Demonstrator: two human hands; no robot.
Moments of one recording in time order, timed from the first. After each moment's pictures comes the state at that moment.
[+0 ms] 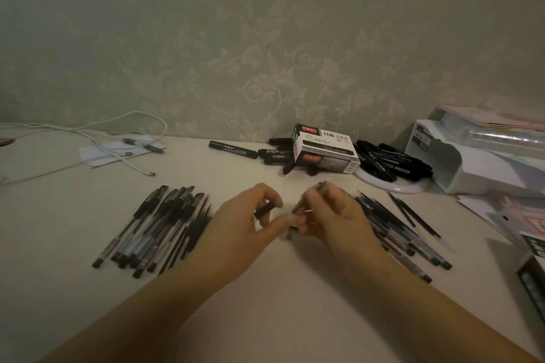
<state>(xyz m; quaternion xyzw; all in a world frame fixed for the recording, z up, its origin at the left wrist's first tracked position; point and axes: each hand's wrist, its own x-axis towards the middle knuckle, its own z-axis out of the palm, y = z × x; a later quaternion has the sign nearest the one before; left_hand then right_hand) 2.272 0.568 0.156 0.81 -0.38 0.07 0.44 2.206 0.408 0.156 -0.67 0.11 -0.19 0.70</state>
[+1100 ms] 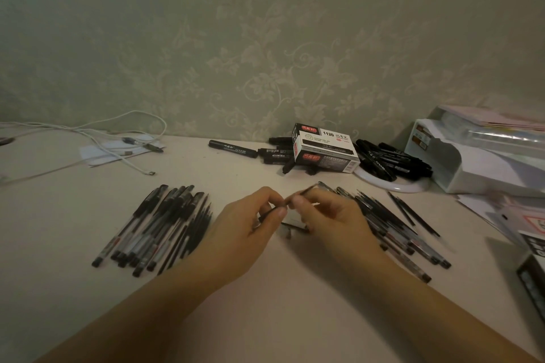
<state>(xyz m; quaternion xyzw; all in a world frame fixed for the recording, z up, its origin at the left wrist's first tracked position) 2.271 0.568 0.156 0.80 -0.40 0.04 0.44 2.203 0.405 0.151 -0.79 0.04 -0.21 0.57</state>
